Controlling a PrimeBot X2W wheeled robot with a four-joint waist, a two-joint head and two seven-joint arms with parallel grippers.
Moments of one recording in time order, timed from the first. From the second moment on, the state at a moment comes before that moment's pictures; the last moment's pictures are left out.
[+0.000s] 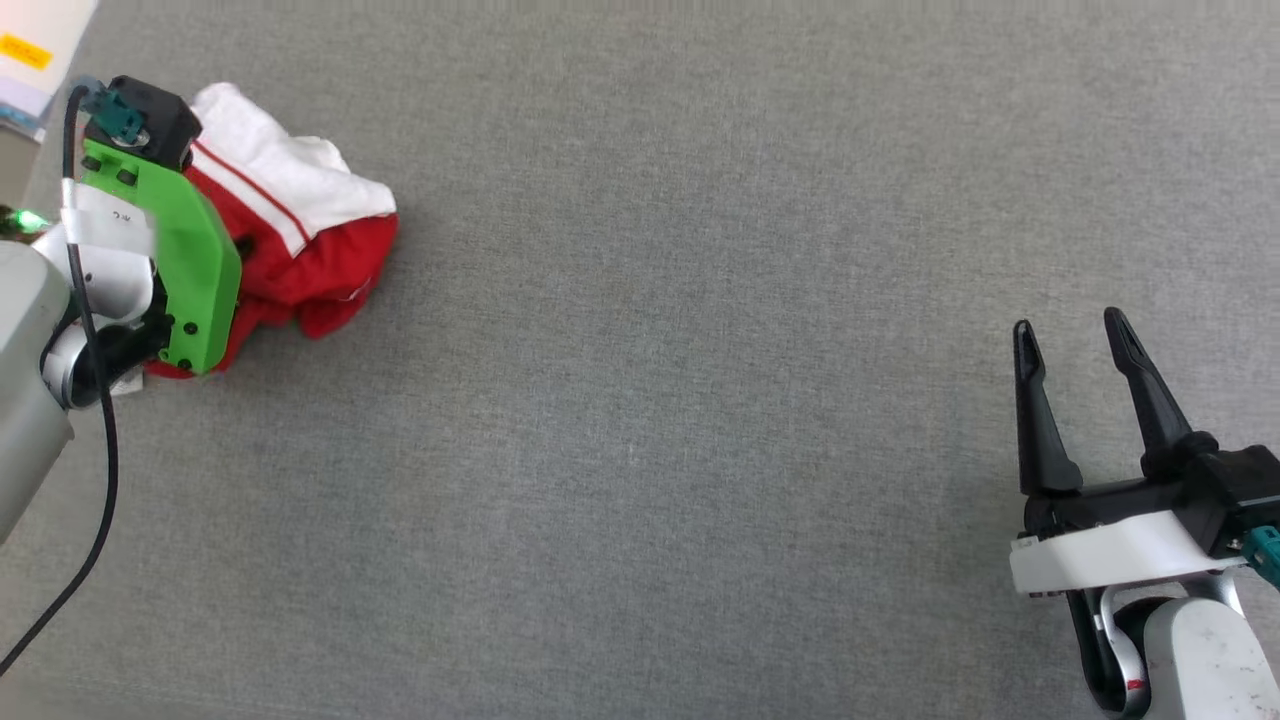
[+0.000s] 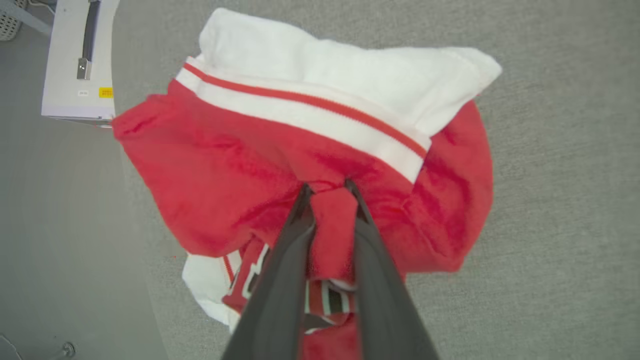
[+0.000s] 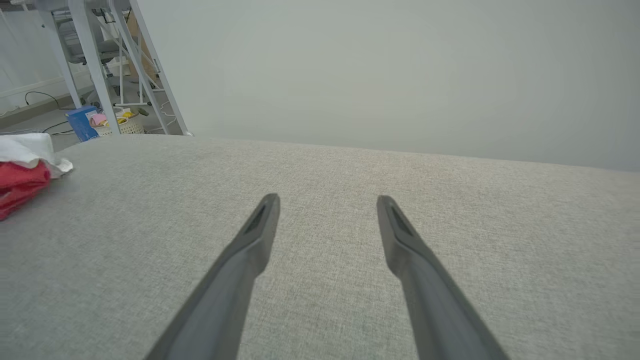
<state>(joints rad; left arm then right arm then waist) -1.03 0.79 -0.97 0.52 -0.97 -0.13 0.50 -0.10 -0.05 -0.02 -0.07 0.07 0.13 -0.25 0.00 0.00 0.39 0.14</state>
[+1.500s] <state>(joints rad) -0.95 0.27 -1.26 0.32 -0.70 -0.13 0.40 -0.12 -0.05 -0.03 -0.09 0.18 0.13 -0.25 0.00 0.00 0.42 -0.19</state>
